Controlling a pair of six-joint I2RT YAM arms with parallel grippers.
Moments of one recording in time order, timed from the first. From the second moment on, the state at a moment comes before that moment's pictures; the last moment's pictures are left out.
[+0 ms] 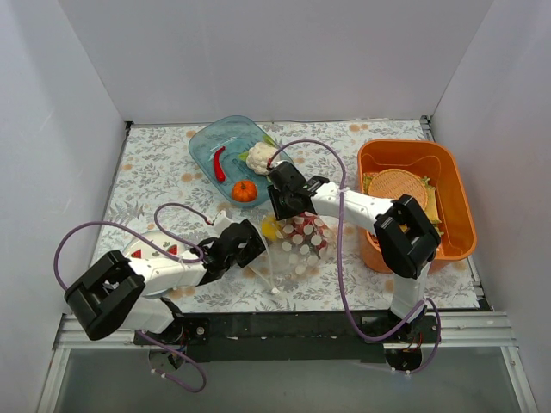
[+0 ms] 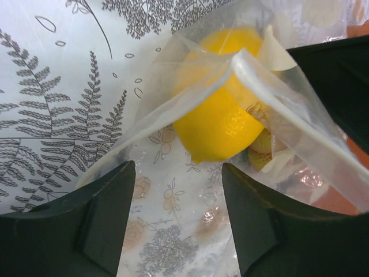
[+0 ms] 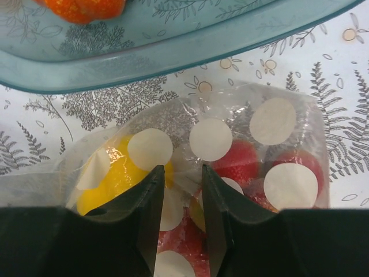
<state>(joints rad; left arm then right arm) -0.83 1.32 0.43 0.18 -0.25 -1.30 0.82 1.88 1.38 -0.47 0.12 0.38</state>
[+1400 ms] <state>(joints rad) -0.84 1.48 0.69 -0.10 -0.51 -1.00 0.86 1.86 1.29 -0.40 -0.06 0.17</state>
